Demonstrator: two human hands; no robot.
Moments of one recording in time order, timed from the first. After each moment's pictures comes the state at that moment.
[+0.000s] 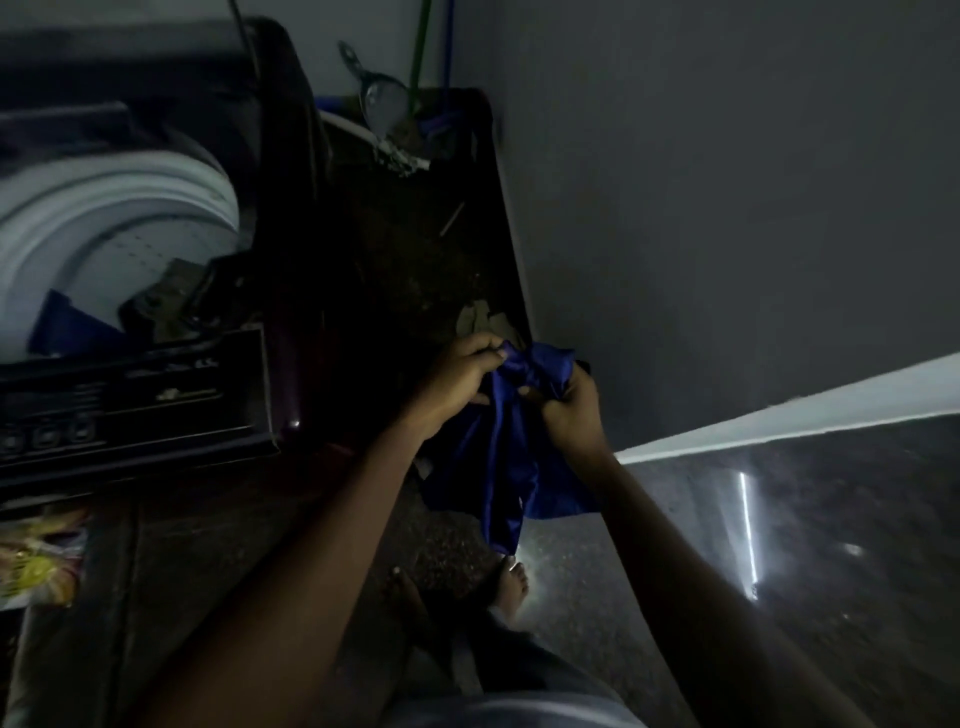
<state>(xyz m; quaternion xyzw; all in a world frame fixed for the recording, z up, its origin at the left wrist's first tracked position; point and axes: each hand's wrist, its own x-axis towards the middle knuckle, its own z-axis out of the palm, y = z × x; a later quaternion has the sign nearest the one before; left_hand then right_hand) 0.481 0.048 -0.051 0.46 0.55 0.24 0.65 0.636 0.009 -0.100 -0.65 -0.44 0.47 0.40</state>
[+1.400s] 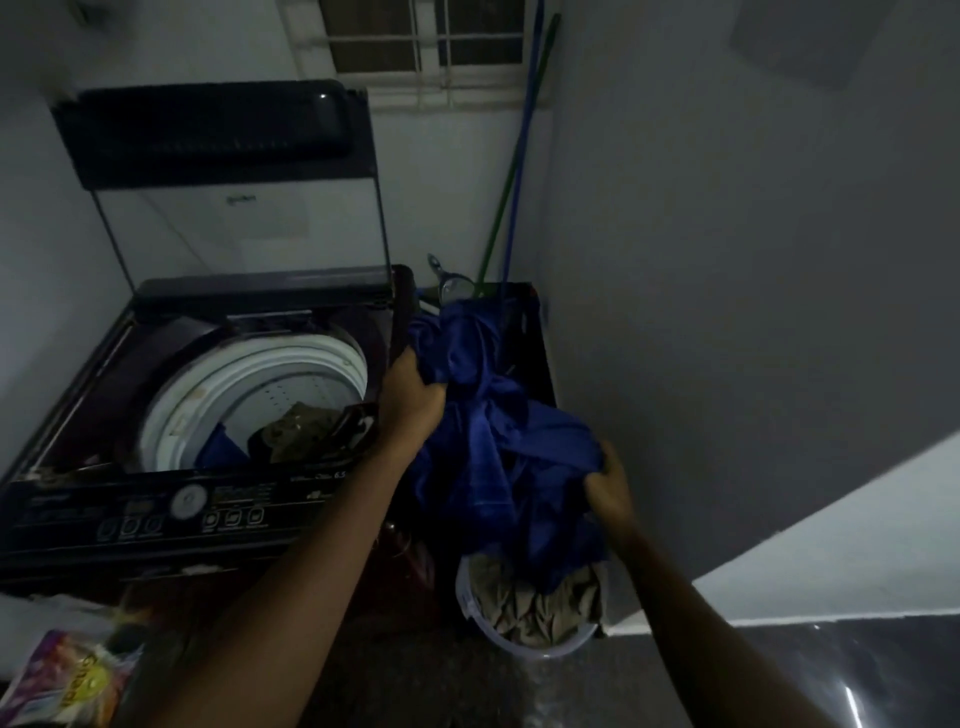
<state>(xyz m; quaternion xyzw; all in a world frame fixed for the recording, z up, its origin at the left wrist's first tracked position) 0.398 0.070 0.111 0.49 0.69 0.44 0.30 0.628 0.029 0.006 -0.61 -0.45 0.48 0.44</state>
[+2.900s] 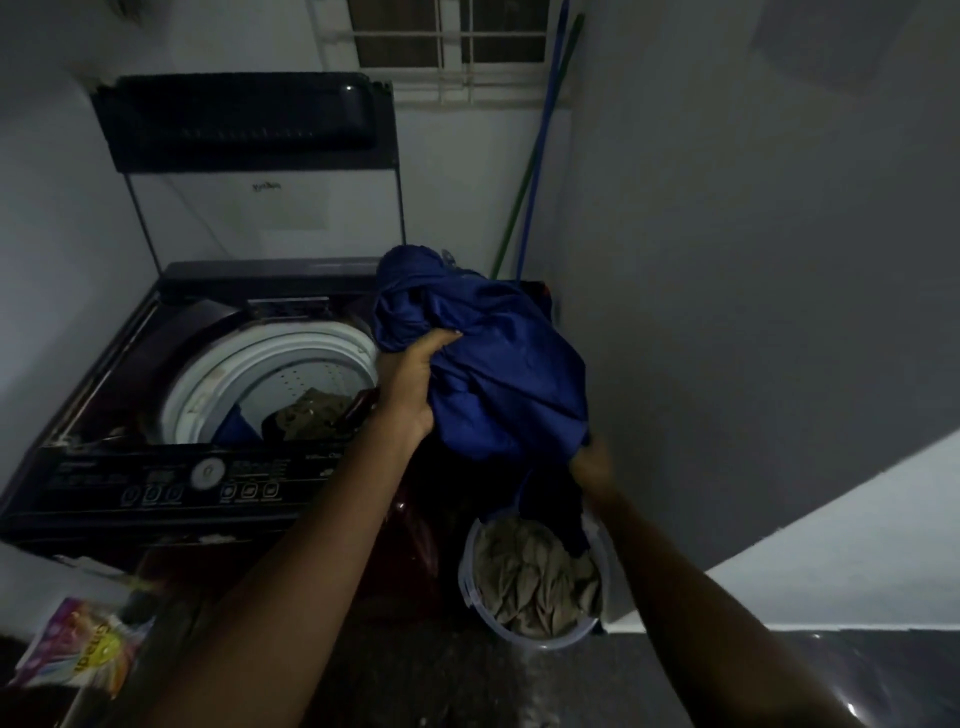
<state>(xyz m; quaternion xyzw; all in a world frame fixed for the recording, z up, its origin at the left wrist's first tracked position) 0.392 0.074 0.114 0.21 0.44 0.66 0.57 0.618 0.073 -0.037 -0.62 -0.52 0.47 0.35</state>
